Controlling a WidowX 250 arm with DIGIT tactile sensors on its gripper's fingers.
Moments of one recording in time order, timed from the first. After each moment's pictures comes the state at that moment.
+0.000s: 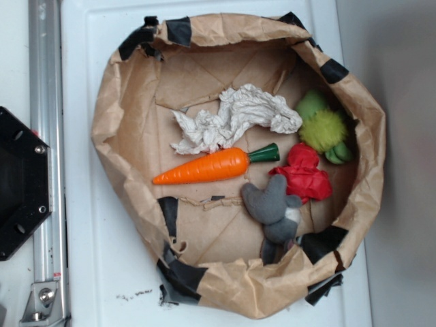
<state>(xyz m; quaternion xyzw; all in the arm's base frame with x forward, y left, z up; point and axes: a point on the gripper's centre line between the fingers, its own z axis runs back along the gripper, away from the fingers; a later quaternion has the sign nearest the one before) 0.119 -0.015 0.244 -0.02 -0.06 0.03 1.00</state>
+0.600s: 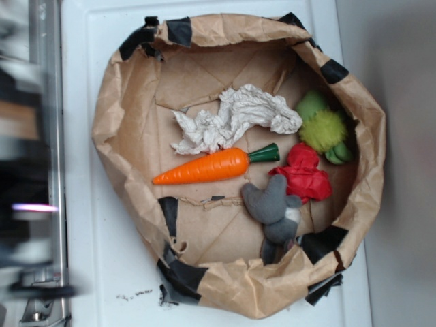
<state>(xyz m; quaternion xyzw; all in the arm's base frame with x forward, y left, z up) 0.171 -0.018 0.186 -0.03 -0.02 -0.07 1.00</state>
